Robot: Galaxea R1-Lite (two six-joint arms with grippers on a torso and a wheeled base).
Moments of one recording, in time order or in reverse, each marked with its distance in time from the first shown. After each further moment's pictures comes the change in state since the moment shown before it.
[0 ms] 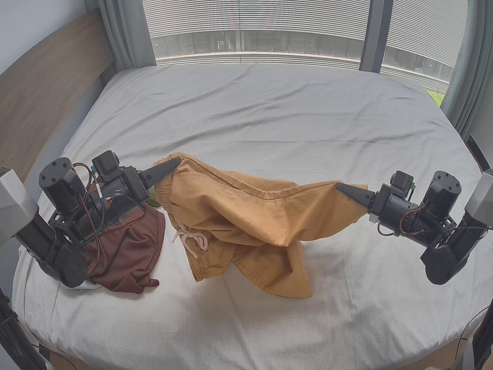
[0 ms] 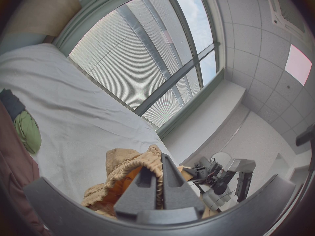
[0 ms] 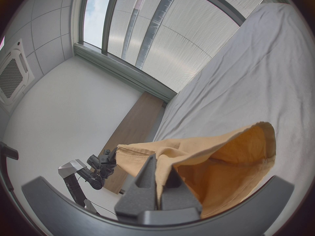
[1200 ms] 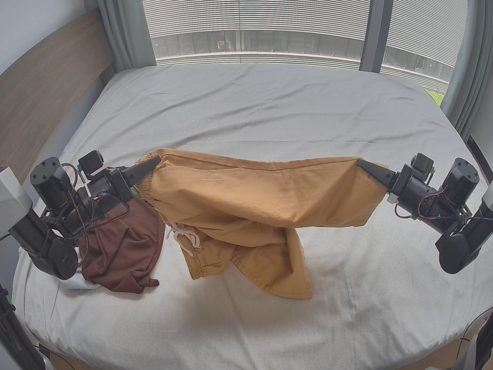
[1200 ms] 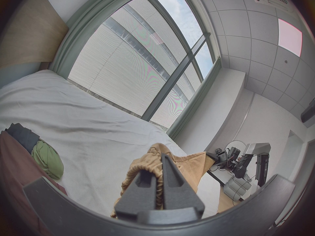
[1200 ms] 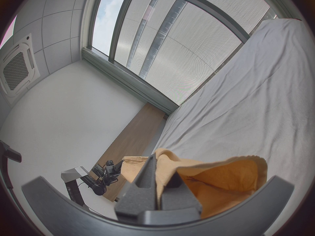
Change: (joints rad) left arm 0.117 0.016 -0.013 0.000 -0.051 0.176; right arm -0.080 -0.083 -0.021 0.000 0.007 0.001
